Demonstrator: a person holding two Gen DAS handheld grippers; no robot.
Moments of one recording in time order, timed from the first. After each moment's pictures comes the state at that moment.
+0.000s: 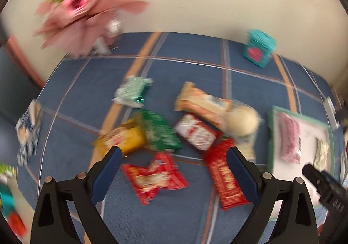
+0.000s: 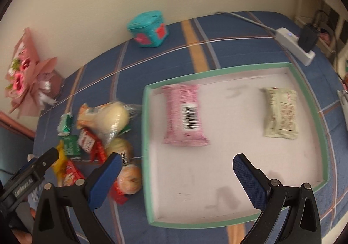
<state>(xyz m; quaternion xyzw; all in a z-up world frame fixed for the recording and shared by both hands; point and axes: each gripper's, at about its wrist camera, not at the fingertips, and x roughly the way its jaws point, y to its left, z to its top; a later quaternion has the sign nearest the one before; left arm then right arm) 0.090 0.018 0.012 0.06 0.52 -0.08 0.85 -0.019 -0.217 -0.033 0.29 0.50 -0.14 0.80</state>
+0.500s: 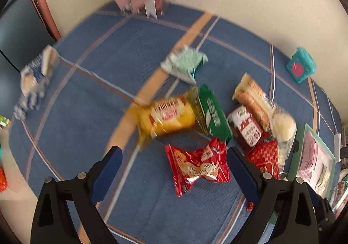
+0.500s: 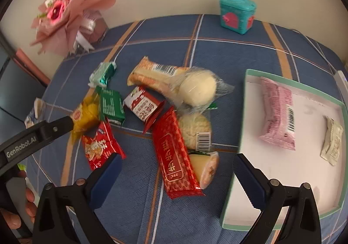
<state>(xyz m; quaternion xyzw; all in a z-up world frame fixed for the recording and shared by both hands) 0.104 0.087 -0.031 -0.04 0.58 -0.01 0.81 0.041 -0.099 -0.043 0.16 0.55 -0.02 0.82</state>
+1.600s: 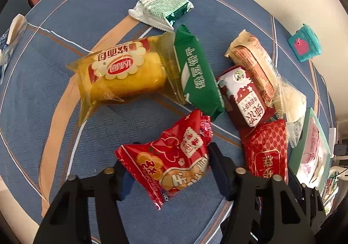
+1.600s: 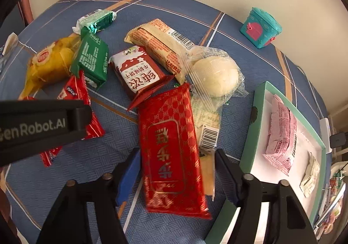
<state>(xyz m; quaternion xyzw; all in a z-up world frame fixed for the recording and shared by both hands) 0.108 0.043 -0.101 -0.07 0.65 -0.05 0.75 0.060 -0.047 -0.090 -0.04 0.57 -0.06 0.82</state>
